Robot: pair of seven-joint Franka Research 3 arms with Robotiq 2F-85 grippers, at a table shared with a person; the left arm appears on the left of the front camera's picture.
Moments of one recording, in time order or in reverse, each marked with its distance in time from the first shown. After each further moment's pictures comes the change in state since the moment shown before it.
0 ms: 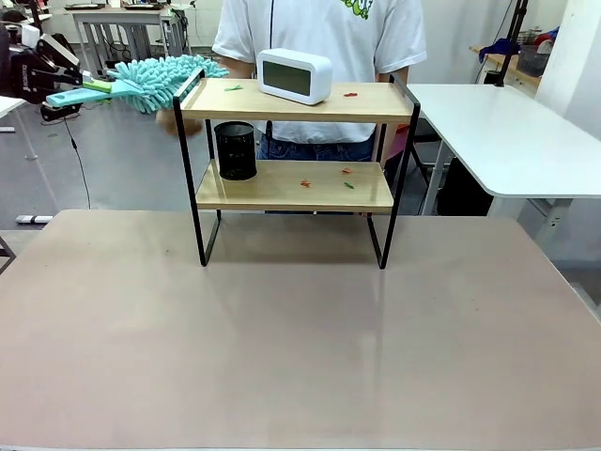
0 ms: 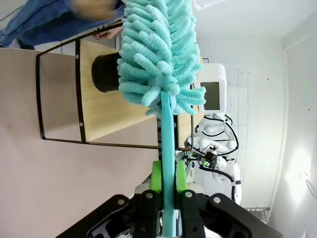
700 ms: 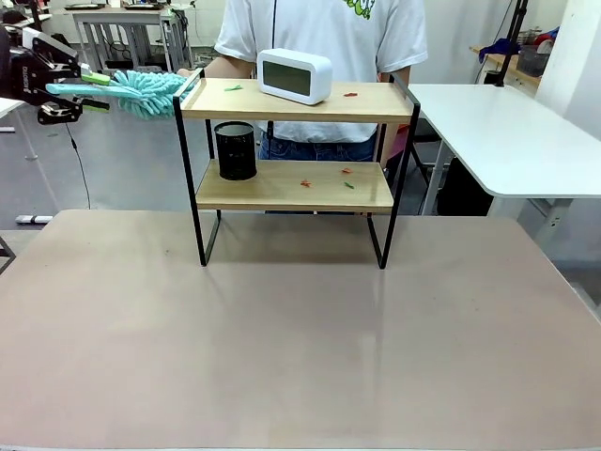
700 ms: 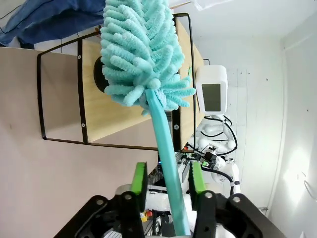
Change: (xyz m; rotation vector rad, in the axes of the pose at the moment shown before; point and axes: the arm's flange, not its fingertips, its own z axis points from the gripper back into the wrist) left arm 0.007 0.007 -0.001 -0.002 0.007 0.014; right arm 0.000 0.000 0.000 0.000 0.000 -0.001
